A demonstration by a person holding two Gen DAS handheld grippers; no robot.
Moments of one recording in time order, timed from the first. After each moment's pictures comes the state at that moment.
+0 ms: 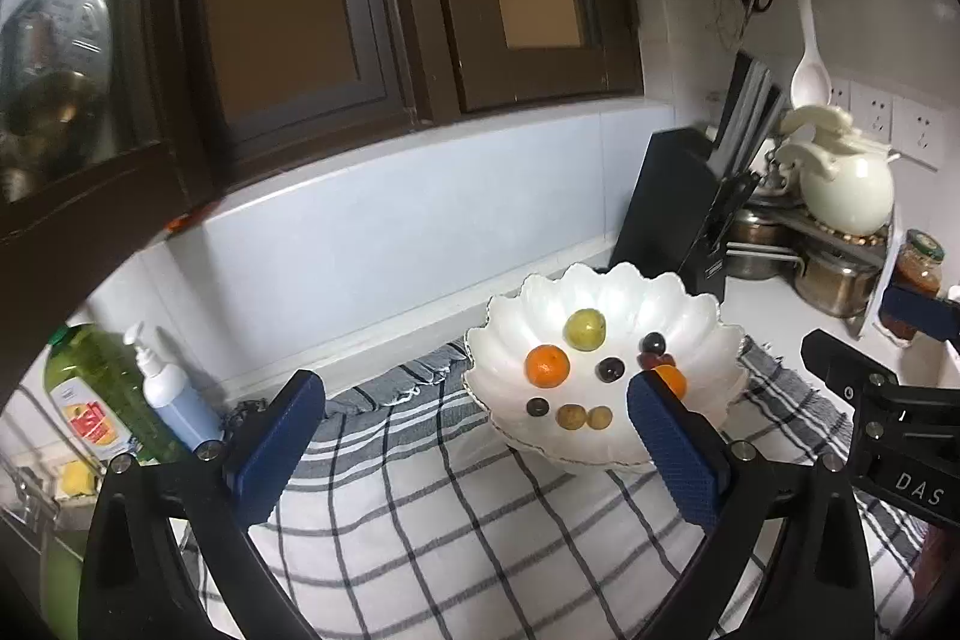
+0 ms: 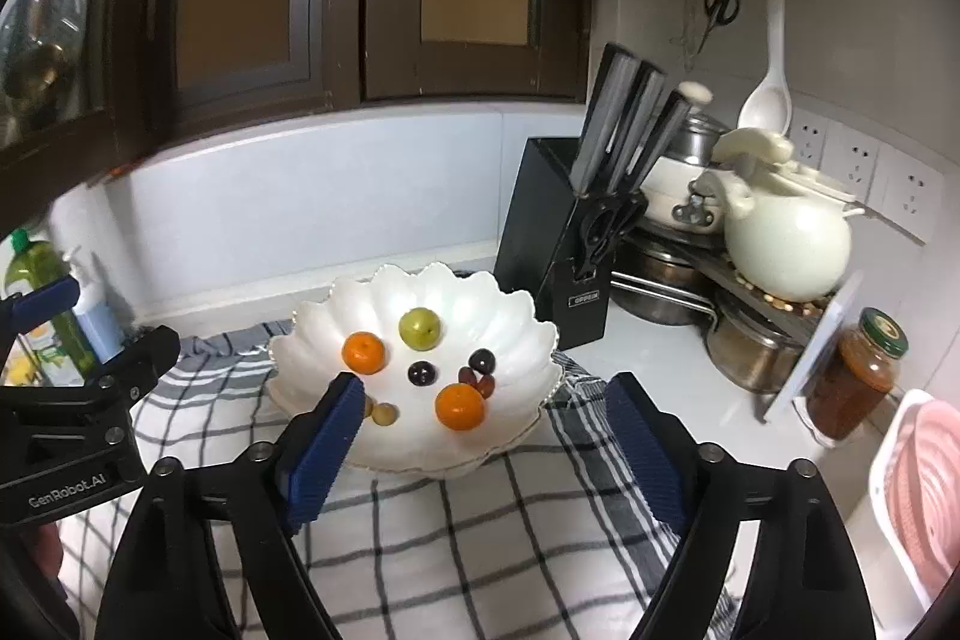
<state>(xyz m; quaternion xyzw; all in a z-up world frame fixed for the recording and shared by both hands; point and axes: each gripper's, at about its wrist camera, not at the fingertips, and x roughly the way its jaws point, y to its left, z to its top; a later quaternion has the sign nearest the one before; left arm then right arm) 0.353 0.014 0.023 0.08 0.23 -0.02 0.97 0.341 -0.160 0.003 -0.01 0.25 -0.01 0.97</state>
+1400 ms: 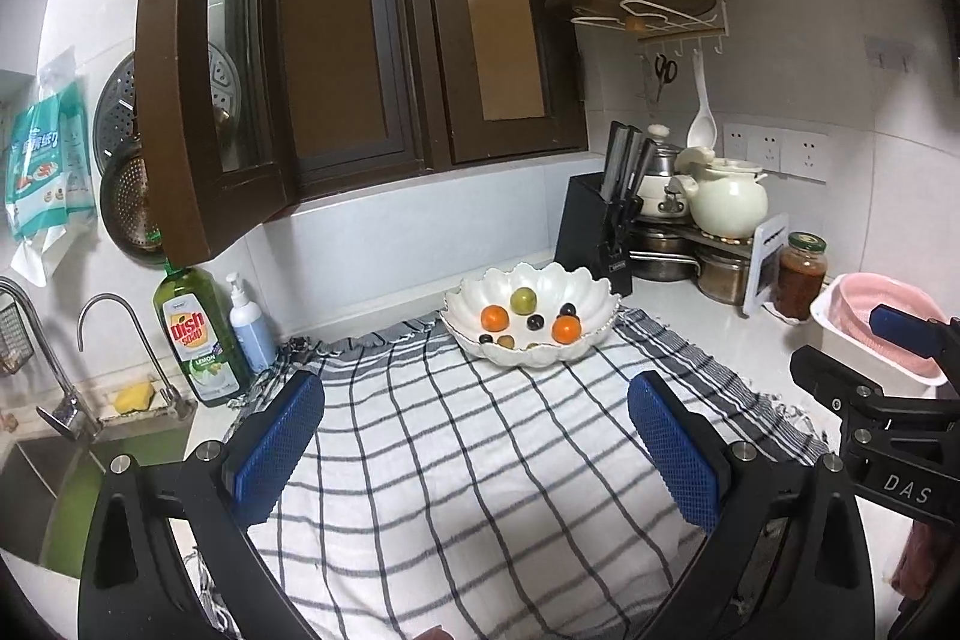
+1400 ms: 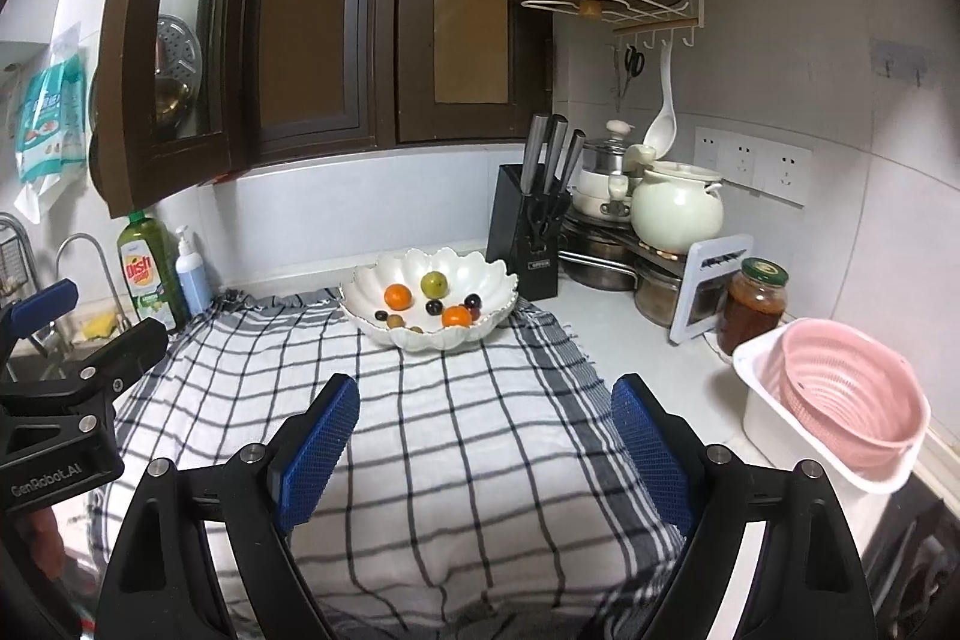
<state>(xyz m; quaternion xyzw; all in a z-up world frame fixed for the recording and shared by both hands) 0.086 -0.010 0.042 0.06 0.17 -0.02 0.98 0.084 -0.199 0.020 0.00 0.20 0.01 0.98</state>
